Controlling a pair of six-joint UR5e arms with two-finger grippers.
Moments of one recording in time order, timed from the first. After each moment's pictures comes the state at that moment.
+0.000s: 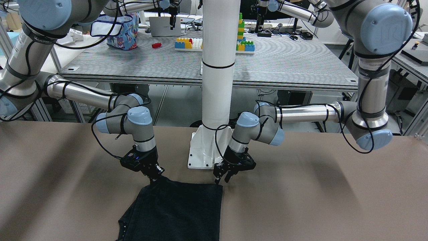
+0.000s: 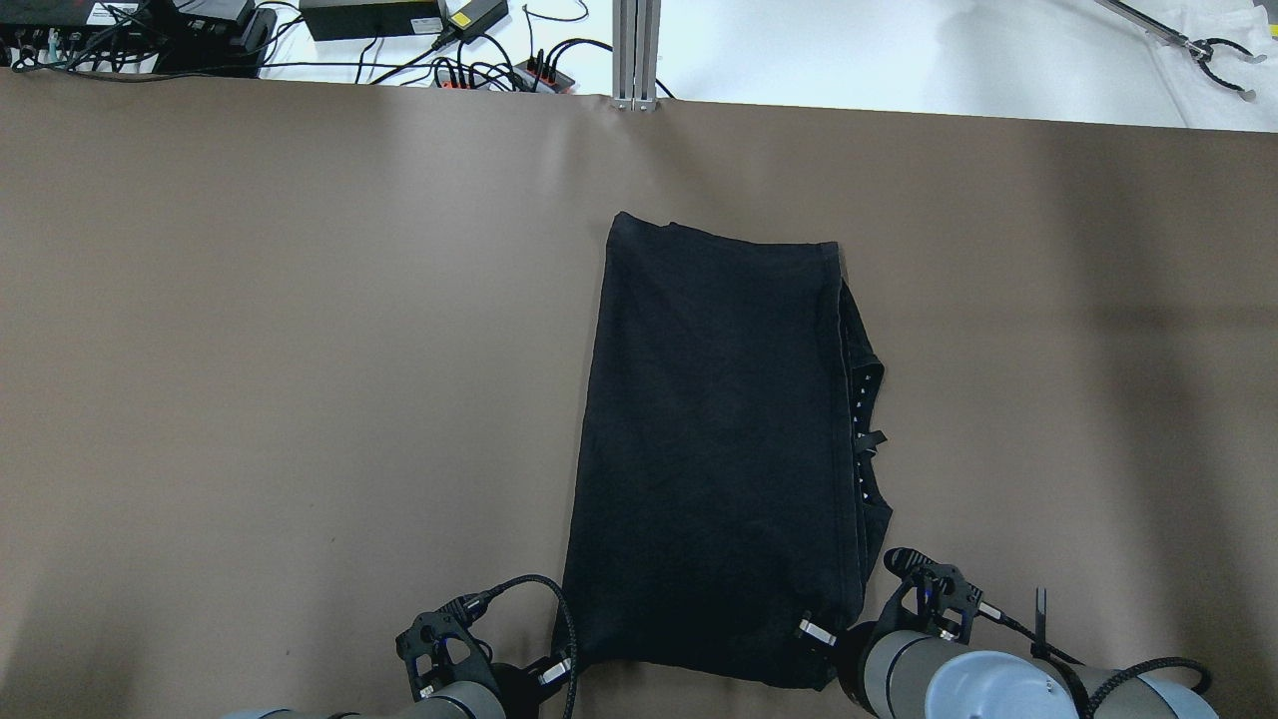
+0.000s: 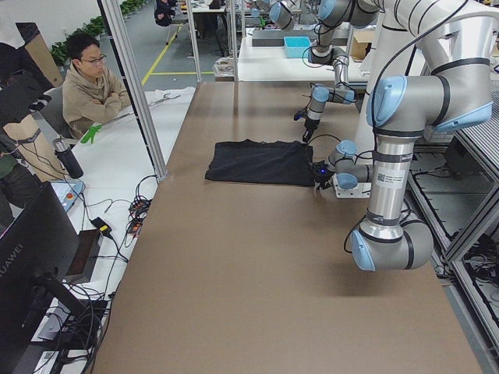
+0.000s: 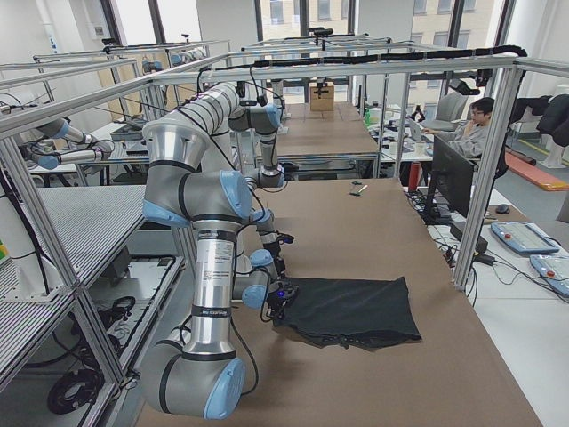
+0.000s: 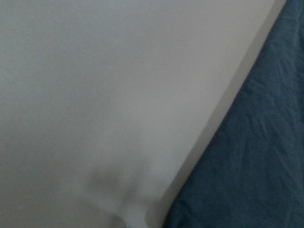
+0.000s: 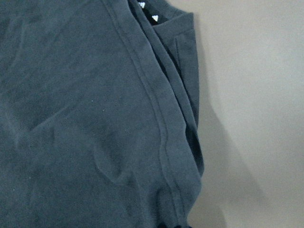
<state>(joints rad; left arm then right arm) -0.06 -1.99 -1.83 -2.00 -1.29 -2.07 0.19 -1.52 2.12 -1.29 1.50 1.95</state>
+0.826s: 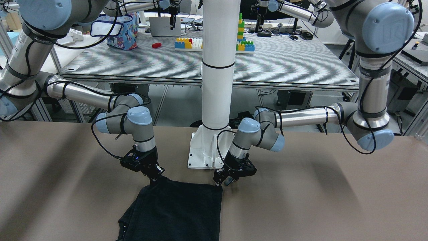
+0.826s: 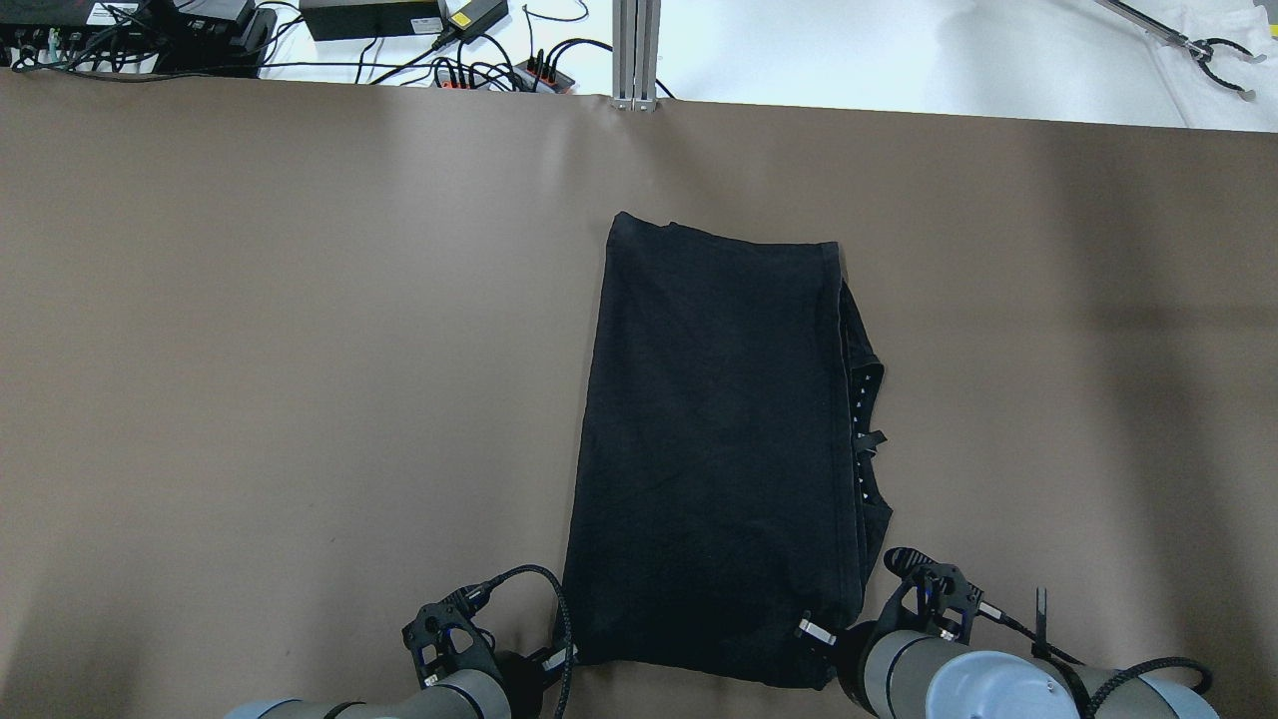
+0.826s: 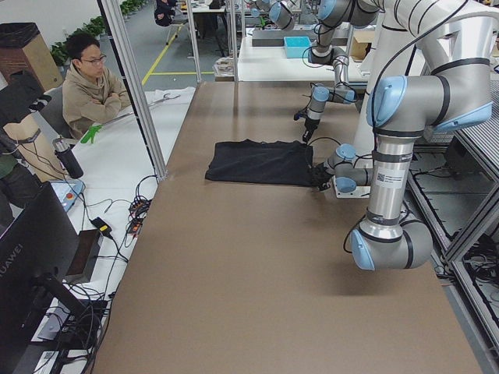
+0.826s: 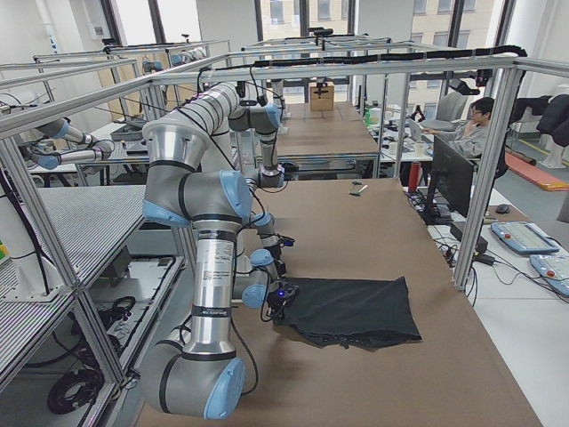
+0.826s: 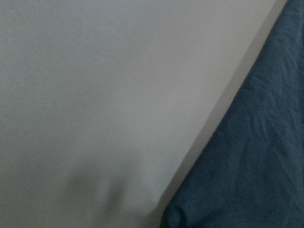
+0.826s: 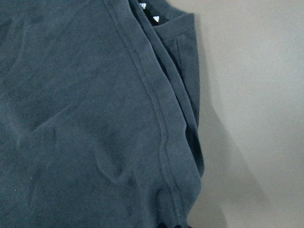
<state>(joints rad) -0.06 -2.00 -1.78 -2.08 -1.27 -2.08 0.19 -1.52 2.12 -1.29 1.50 1.95</state>
